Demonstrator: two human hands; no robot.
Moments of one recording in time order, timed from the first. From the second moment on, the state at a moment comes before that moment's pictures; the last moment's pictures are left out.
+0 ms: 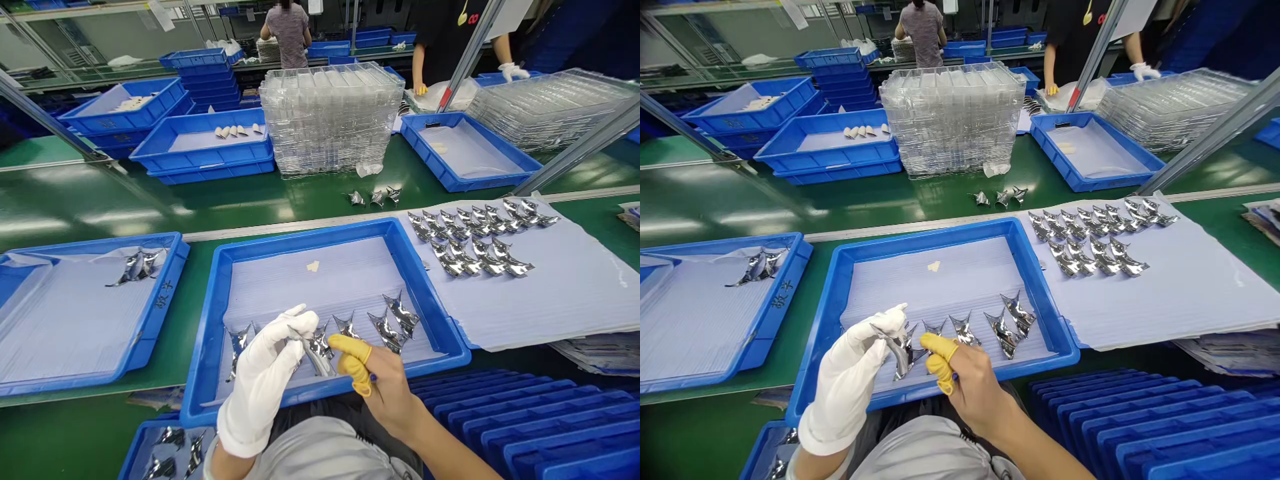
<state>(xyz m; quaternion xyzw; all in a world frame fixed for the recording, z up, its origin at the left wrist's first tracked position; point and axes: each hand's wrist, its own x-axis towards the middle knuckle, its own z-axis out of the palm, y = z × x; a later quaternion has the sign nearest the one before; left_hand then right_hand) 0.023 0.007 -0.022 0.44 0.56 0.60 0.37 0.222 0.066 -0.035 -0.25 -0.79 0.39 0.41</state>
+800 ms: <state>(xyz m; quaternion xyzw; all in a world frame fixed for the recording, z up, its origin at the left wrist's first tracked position) 0.025 0.014 -0.022 0.54 0.46 0.60 0.36 0.205 0.060 -0.014 -0.21 -0.76 0.43 0.43</state>
